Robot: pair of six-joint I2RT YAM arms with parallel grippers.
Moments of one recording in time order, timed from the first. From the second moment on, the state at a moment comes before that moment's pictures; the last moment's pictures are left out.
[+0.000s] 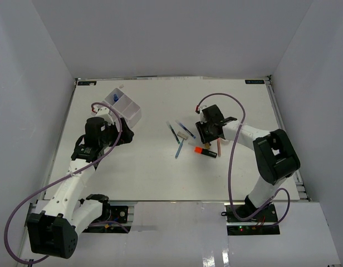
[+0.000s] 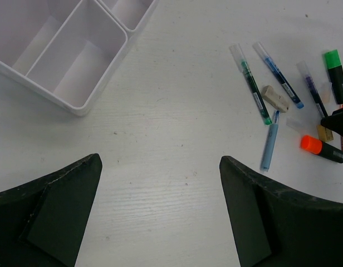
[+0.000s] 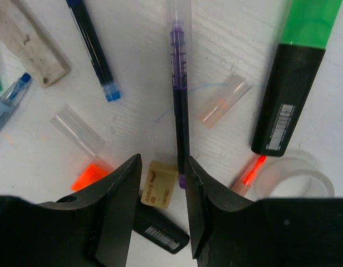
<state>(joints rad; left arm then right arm) -0.16 0.94 0.71 -0.31 0.12 -0.32 0.50 1.69 1.02 -0.35 0.01 0.03</state>
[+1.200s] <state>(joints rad) -0.16 0.94 0.72 -0.31 0.21 -0.36 0.51 1.80 1.14 -0.27 0.06 -0.10</state>
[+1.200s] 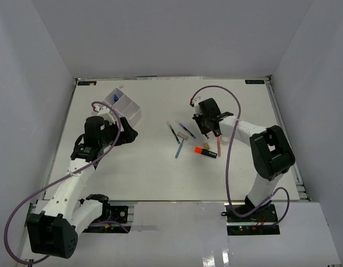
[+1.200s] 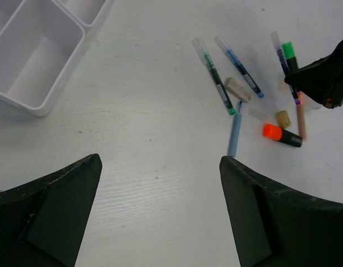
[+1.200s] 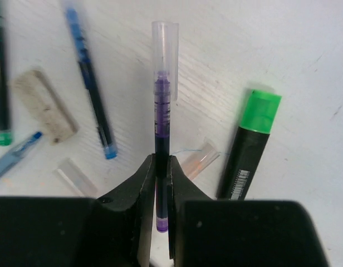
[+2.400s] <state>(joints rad) -0.44 1.14 0.95 -0.11 0.28 -0.69 0.98 1.37 0.97 0.22 -0.04 -0.11</state>
